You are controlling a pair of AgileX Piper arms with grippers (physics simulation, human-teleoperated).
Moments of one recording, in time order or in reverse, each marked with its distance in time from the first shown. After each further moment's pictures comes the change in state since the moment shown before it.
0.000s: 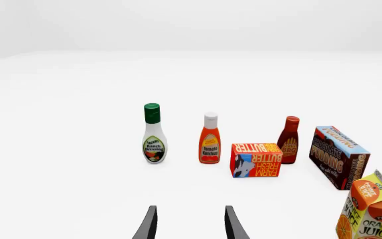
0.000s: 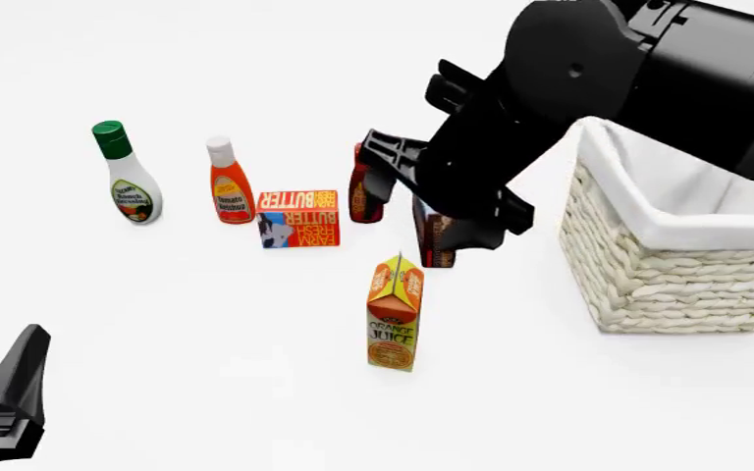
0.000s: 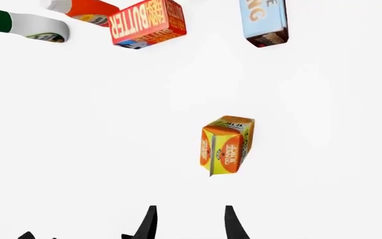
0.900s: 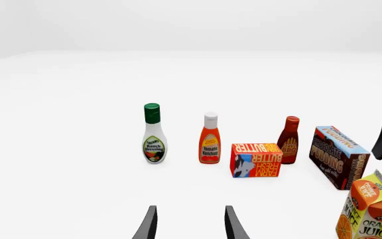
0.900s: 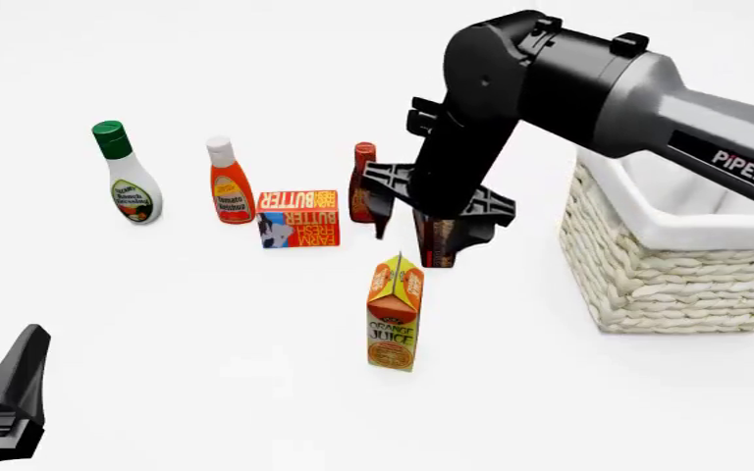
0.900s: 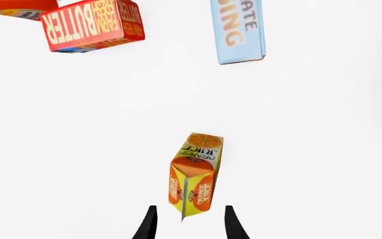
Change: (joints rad) left arm 0.000 0.000 0.000 0.000 0.000; right arm -0.090 0.228 -0.149 0.126 -0.154
